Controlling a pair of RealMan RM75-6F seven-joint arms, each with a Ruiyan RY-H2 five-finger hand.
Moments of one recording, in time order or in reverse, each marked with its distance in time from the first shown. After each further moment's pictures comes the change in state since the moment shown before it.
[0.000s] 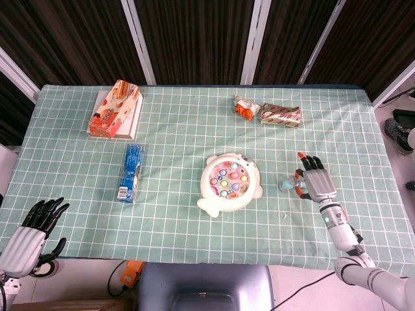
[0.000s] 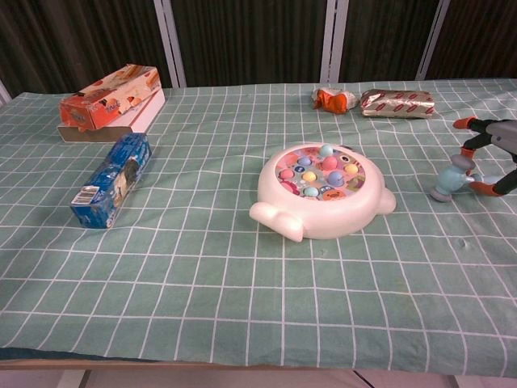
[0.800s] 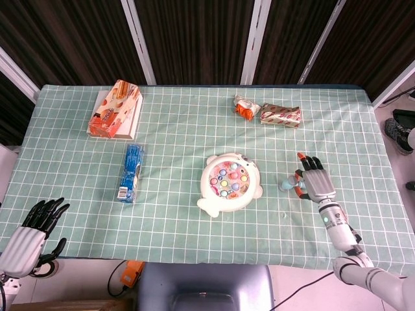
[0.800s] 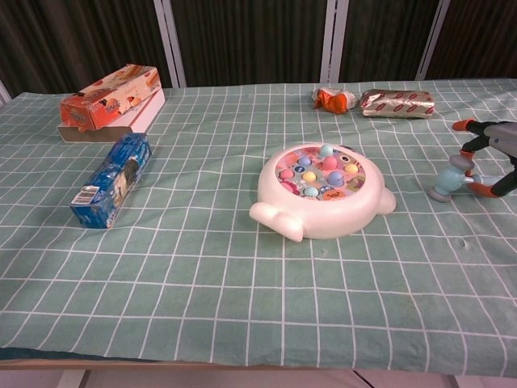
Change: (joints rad) left arm -0.001 0.002 0.002 0.003 0.005 0.001 -0.008; right arm 0.005 -0.012 -0.005 0.011 0.011 0.001 -0.008
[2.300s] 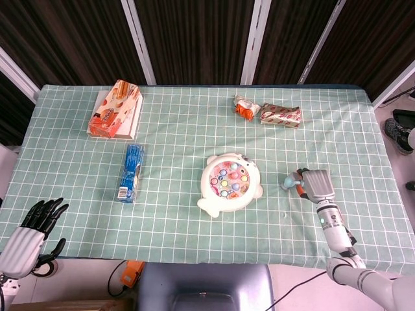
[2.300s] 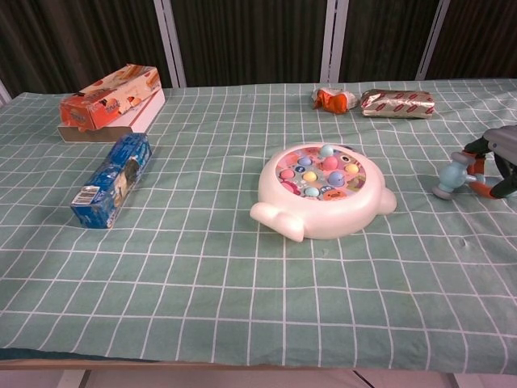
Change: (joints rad) left arm 0.003 0.001 0.001 0.005 0.007 0.012 -0.008; right arm -0.011 -0.071 0.011 0.058 0.055 0.033 -0.142
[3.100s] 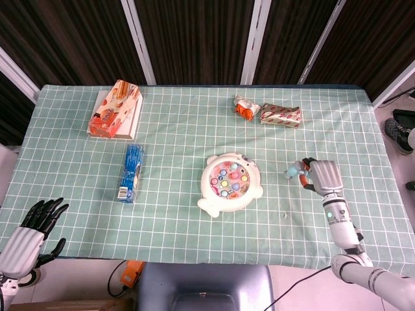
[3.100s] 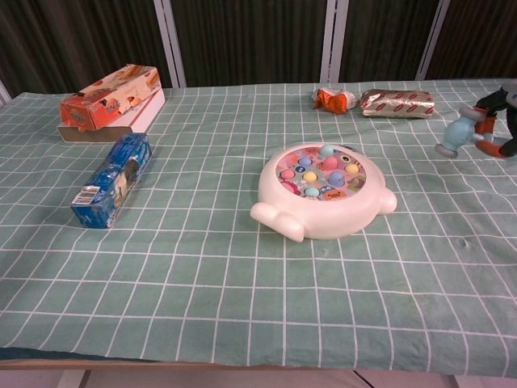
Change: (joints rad) left arm -0.002 0.001 0.001 0.002 0.004 0.002 -0.009; right arm -0.004 0.150 0.077 -0.246 0.020 0.080 -0.008
